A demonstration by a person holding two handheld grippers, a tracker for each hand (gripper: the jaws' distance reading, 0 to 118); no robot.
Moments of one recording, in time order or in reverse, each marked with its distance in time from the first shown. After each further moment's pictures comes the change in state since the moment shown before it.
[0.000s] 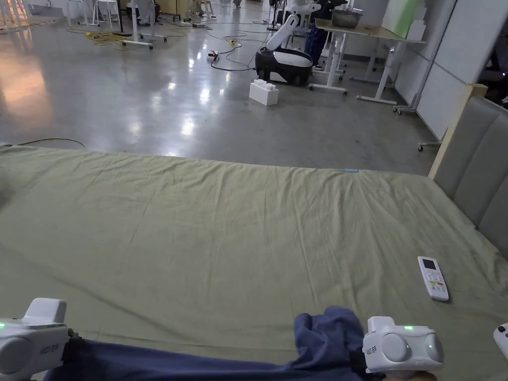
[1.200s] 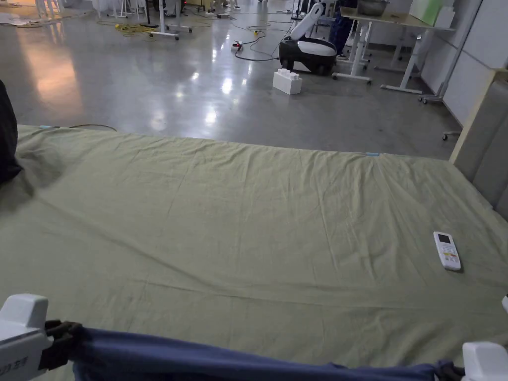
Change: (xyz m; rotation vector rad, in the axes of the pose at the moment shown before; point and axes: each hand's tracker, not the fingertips) left arm -0.051 -0.114 0.151 0.156 -0.121 -0.011; right arm 0.006 -0.170 0.220 0.251 0.044 0.089
